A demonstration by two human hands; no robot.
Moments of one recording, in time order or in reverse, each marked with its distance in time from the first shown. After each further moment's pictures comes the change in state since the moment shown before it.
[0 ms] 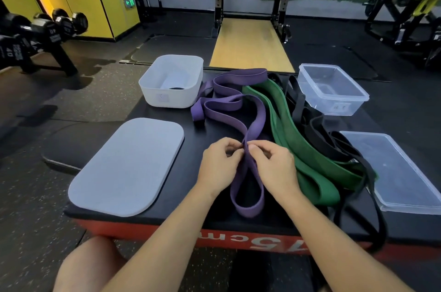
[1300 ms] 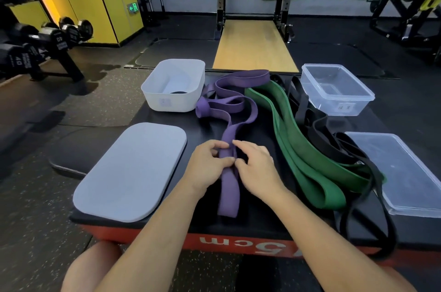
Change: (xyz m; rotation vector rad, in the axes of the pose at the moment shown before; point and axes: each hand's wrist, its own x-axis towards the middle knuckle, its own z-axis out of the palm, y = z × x) left_hand 0.005 -0.003 -0.031 -0.131 -0.058 -0.236; right_hand 0.007 -0.005 0.027 -0.373 -0.282 -0.136
